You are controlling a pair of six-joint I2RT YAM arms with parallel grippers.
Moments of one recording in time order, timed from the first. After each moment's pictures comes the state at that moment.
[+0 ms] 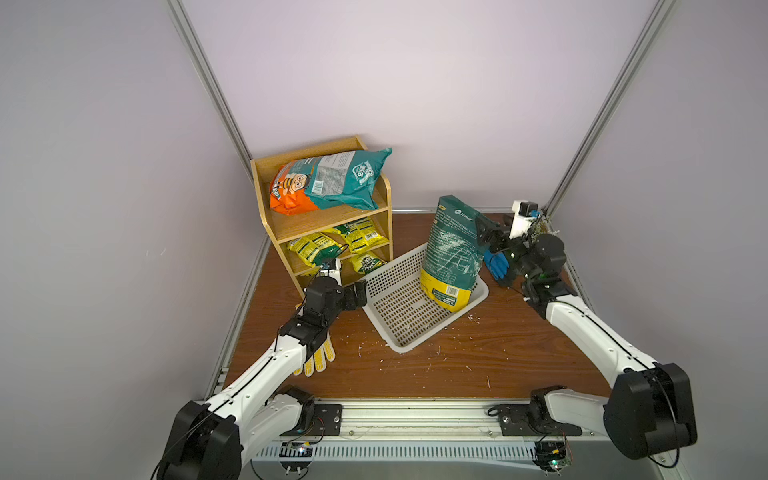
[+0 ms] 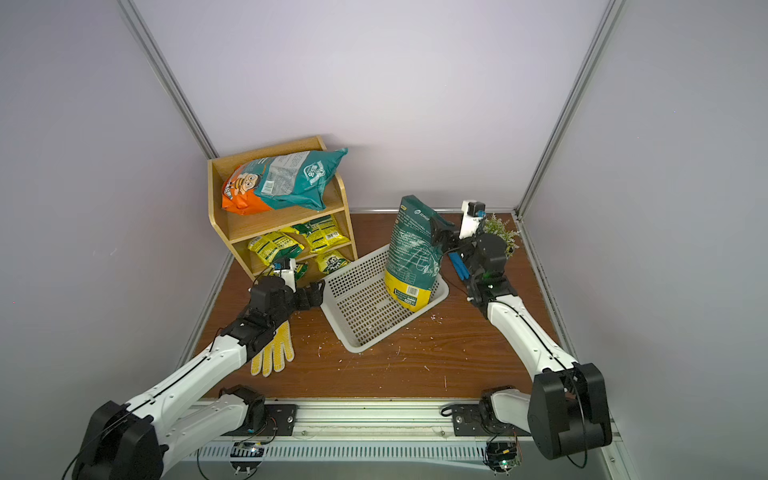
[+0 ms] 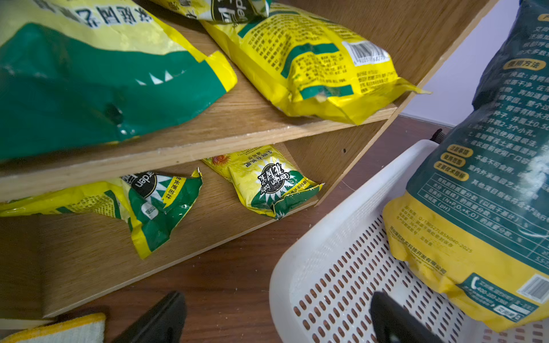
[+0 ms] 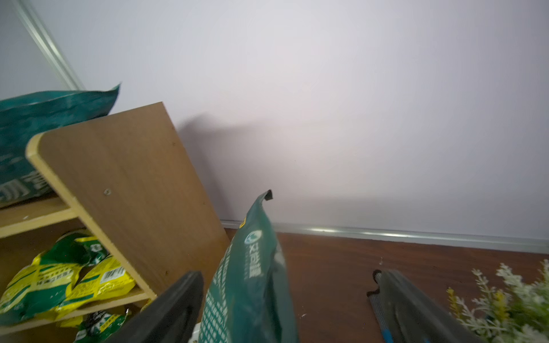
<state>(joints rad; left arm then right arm) -0.37 1.00 0.51 0.02 -0.09 -0.37 0.22 1.26 0.95 0.33 -0.10 0.25</state>
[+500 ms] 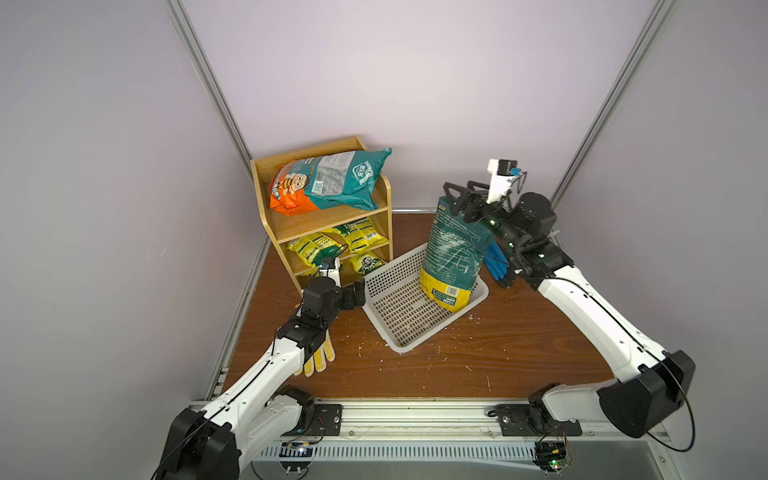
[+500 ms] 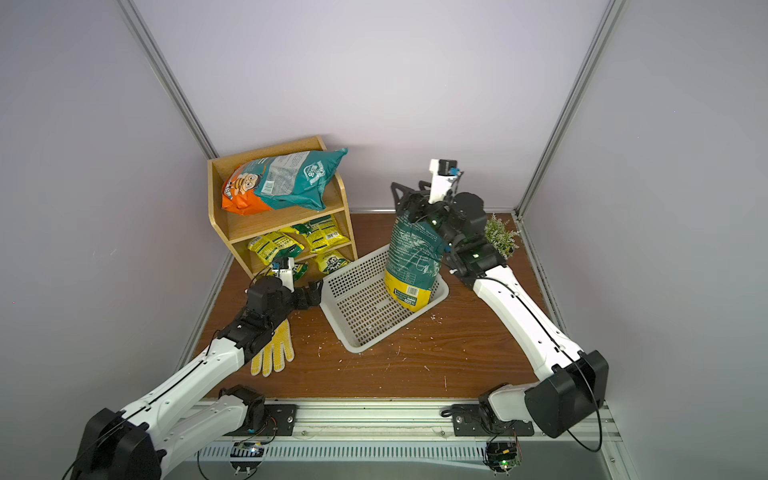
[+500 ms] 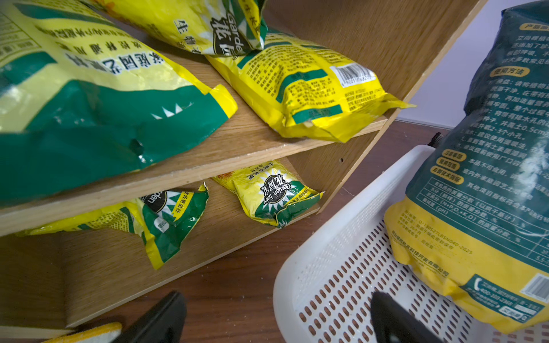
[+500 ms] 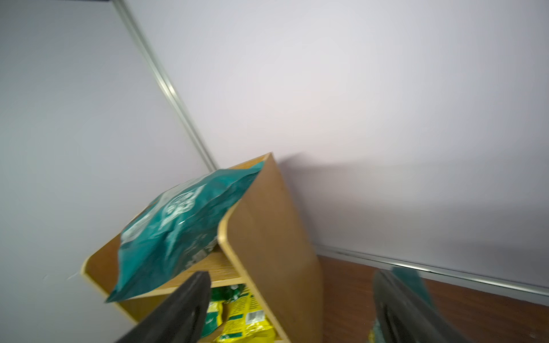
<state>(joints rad) -0.37 0.96 0.52 0.01 -0.11 -0.32 0.53 1.40 1.41 0.10 -0.12 0.38</state>
